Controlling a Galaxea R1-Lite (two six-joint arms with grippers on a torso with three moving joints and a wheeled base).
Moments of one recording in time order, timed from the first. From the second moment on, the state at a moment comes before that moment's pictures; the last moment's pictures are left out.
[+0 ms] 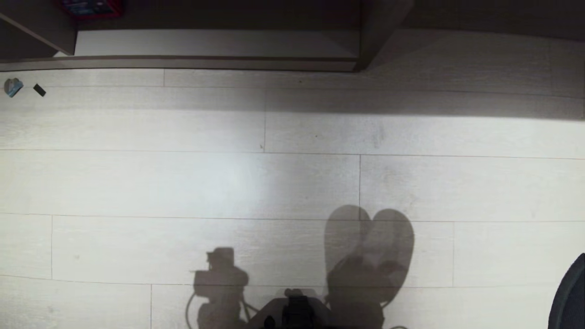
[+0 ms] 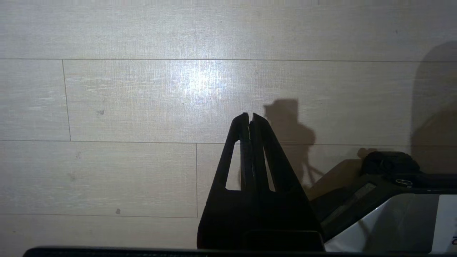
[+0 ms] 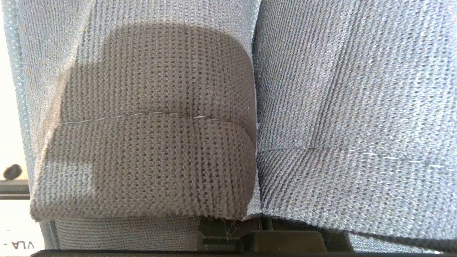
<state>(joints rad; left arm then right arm) 0.00 0.00 0.00 0.00 0.00 0.00 0.00 0.00 0.00 0.01 0.00 0.06</state>
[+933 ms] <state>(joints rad) 0.00 0.00 0.00 0.00 0.00 -0.01 0.00 0.00 0.00 0.01 0.00 0.06</state>
